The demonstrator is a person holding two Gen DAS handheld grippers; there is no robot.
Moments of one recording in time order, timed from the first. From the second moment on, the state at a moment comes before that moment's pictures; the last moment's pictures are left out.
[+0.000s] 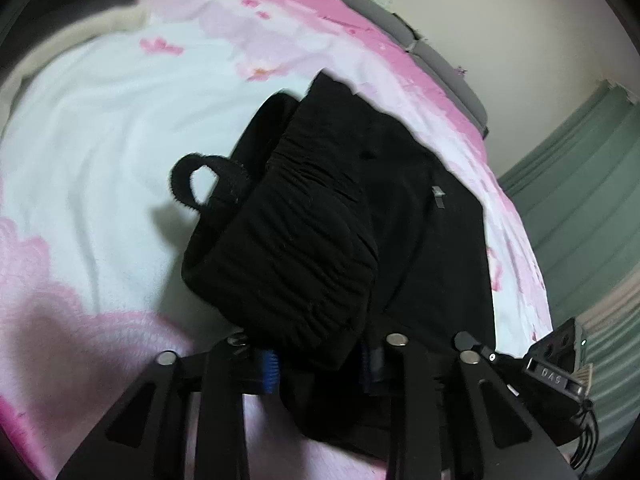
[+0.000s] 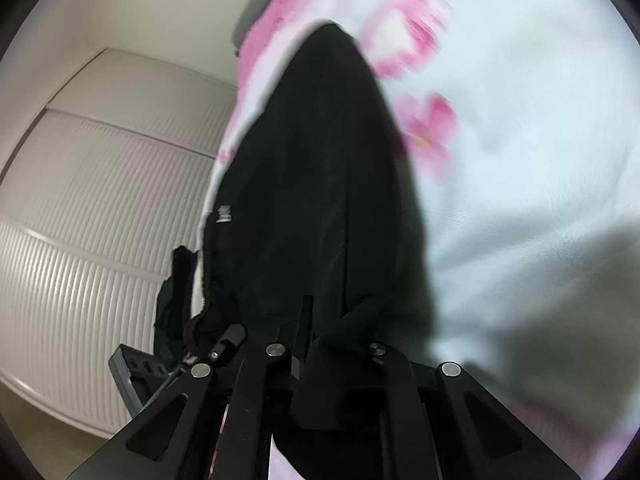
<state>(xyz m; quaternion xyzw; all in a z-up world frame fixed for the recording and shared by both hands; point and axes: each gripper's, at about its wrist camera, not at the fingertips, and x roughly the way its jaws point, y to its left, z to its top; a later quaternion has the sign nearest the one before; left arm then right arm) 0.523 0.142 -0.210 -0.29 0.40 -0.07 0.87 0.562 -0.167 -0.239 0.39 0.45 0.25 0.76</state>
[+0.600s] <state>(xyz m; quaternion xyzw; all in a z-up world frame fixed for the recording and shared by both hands) 0.480 0.163 -0.085 -0.30 0.35 -0.13 0.88 0.510 -0.147 -0.058 0.36 0.36 0.30 0.81</state>
